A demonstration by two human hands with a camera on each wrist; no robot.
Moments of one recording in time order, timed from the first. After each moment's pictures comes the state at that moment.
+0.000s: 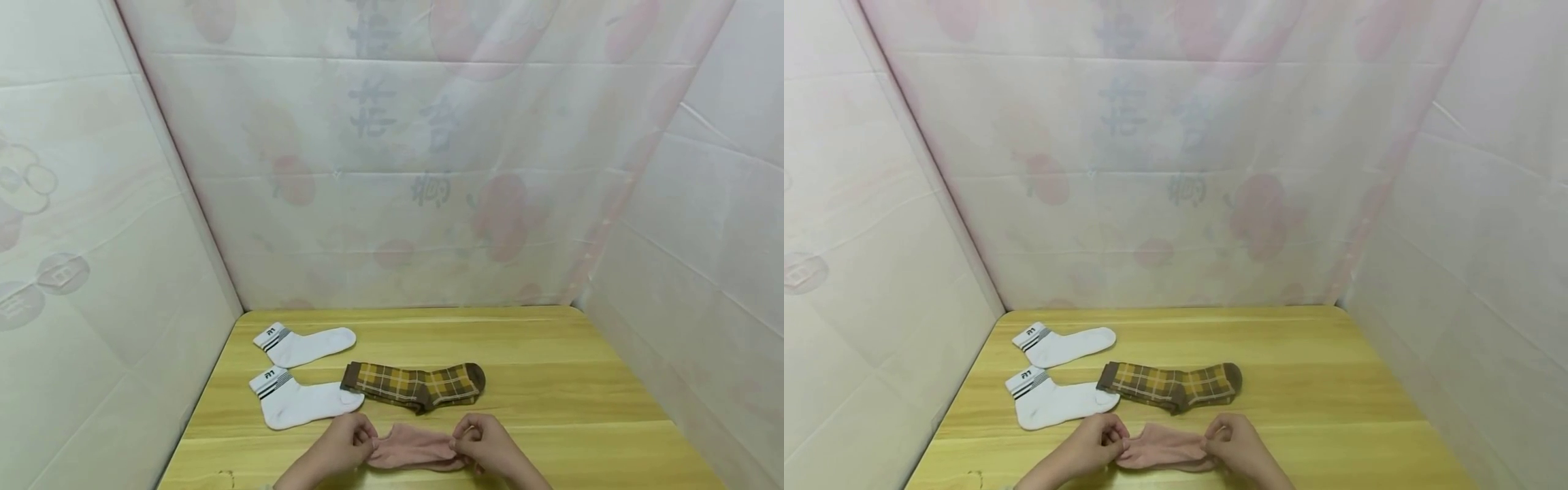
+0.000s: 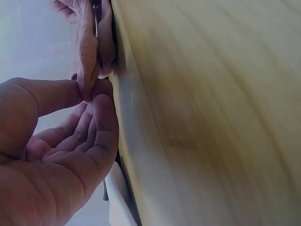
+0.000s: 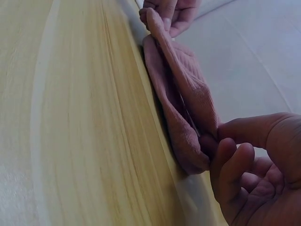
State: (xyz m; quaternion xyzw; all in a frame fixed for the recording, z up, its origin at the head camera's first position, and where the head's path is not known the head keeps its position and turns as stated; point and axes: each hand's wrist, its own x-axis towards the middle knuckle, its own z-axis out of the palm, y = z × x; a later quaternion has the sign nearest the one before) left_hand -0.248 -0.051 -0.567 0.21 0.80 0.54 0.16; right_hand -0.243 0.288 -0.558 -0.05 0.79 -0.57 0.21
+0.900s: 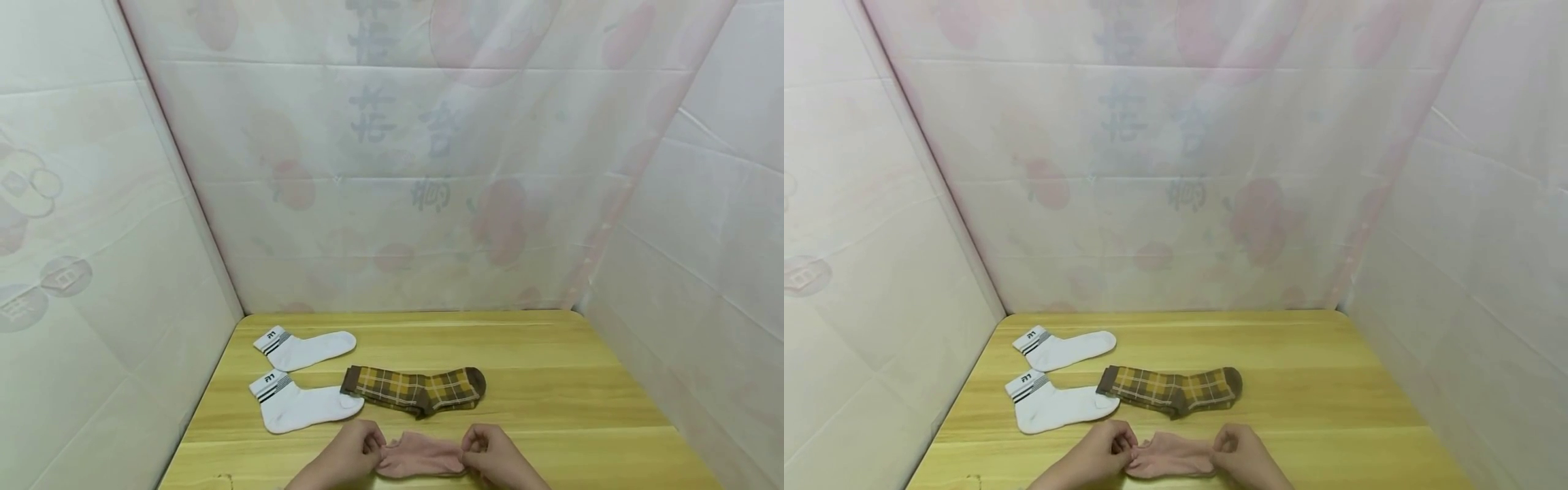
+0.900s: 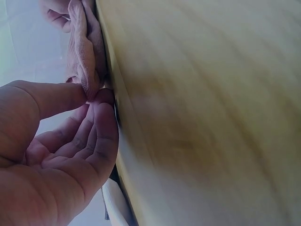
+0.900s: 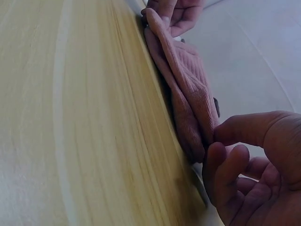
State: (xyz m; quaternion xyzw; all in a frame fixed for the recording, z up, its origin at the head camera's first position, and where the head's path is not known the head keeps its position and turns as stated) left_hand -0.249 -0.037 -0.571 0.22 0.80 0.53 0.17; right_hand -0.240 0.302 -0.569 -0.07 0.81 -0.54 0.21
